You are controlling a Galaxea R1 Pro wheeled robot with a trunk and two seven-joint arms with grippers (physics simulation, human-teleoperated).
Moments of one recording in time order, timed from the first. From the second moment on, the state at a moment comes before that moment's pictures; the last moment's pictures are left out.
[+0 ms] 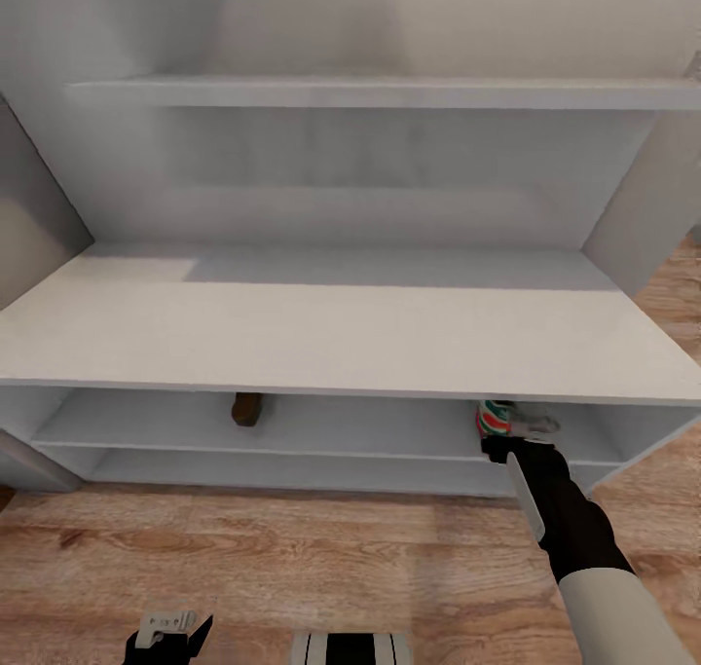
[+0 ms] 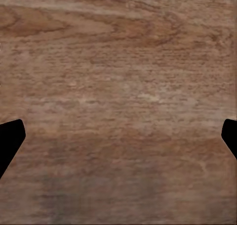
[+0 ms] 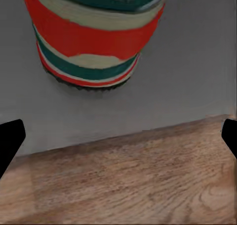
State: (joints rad) left arm -0.29 0.15 0.35 -0.38 -0.12 -0.30 -0.44; right arm -0.61 -0.06 -0.07 -1.10 -0.03 0.74 -0.24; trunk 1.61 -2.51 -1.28
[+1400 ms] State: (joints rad) left arm -0.29 0.15 0.36 -0.38 -0.12 -0.31 -0.43; right arm -0.61 -0.07 -0.07 -0.49 -0.04 0.24 -0.21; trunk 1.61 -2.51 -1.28
